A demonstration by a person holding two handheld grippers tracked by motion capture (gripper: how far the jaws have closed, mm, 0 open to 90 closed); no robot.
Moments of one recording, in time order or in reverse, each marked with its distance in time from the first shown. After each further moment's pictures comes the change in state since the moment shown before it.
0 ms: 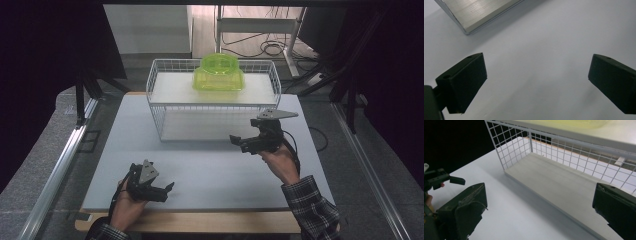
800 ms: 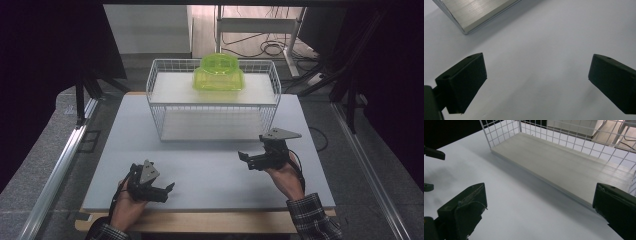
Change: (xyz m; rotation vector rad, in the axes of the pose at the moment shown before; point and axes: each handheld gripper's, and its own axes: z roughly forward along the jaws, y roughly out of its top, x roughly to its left) left arm -0.001 0.000 0.001 0.008 -0.005 0.007; right arm -0.006 -0.053 -0.007 0.047 -0.079 -0.033
